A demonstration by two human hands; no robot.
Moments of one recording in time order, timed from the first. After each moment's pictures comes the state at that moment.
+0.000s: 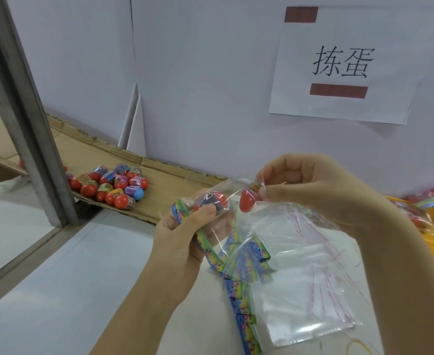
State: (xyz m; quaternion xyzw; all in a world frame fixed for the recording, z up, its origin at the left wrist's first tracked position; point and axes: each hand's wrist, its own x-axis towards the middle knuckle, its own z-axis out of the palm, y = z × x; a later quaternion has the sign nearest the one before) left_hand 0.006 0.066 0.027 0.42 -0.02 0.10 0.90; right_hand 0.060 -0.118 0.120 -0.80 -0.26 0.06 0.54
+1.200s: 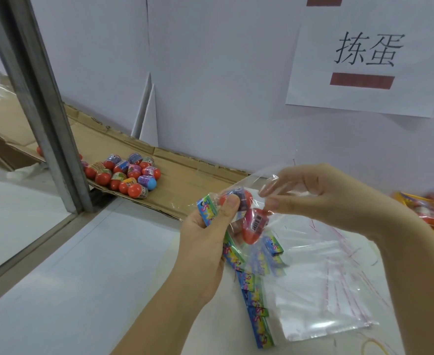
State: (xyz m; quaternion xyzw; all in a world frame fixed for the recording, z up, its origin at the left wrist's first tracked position) left_hand 0.002 0.042 0.028 0.43 0.06 0.12 0.89; right_hand 0.056 -0.114 0.115 -0.86 -0.33 0.10 0.38
